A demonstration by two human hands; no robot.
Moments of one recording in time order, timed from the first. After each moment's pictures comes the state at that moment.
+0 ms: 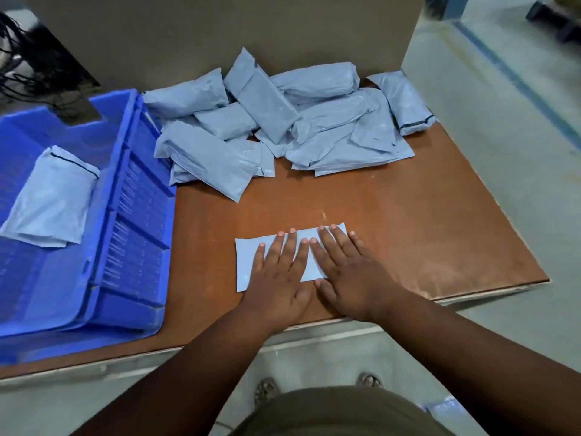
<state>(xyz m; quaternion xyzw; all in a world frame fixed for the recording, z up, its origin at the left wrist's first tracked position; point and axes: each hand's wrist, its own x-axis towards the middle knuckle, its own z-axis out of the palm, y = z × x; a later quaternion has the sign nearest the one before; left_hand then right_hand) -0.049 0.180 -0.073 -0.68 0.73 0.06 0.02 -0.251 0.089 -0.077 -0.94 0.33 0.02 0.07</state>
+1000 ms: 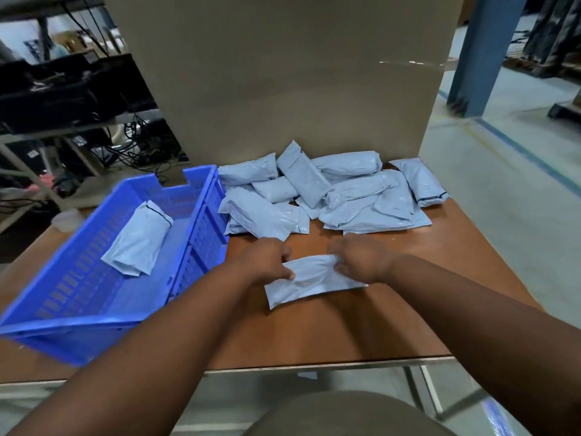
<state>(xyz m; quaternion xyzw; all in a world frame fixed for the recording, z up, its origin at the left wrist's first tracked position) 0.033 0.127 0.083 -0.75 0.65 0.15 0.00 -0.195 -0.009 0.031 -0.97 0.24 -0.01 0.09</state>
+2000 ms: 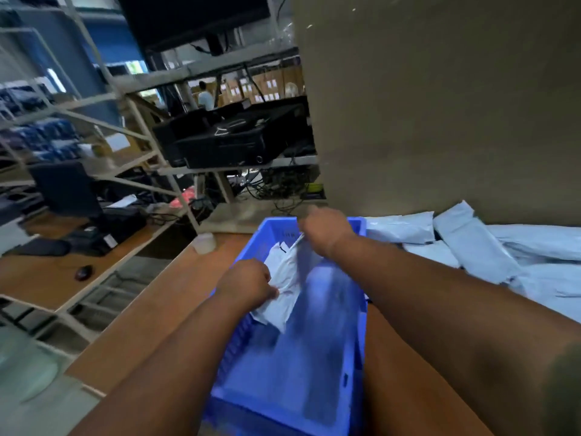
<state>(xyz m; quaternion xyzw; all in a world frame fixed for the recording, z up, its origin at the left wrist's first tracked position) 0.355 0.247 0.158 -0.92 0.39 0.03 -0.01 0.274 0.037 0.170 -0.97 0.19 -0.14 -0.07</state>
